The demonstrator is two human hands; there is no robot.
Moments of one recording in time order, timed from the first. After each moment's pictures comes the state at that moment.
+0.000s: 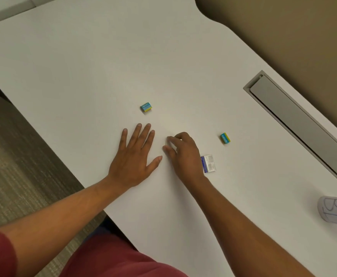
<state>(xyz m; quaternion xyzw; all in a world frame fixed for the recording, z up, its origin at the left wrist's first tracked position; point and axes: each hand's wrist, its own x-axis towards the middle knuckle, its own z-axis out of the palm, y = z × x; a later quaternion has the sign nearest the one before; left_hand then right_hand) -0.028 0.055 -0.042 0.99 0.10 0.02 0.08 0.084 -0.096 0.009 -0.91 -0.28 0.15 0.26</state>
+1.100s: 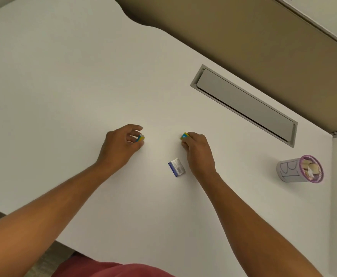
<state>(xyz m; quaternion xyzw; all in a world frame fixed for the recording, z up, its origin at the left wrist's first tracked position) 0.089 0.056 0.023 0.82 0.18 -0.02 0.54 0.160 -0.204 0.001 -0.97 -0.15 0.06 0.20</state>
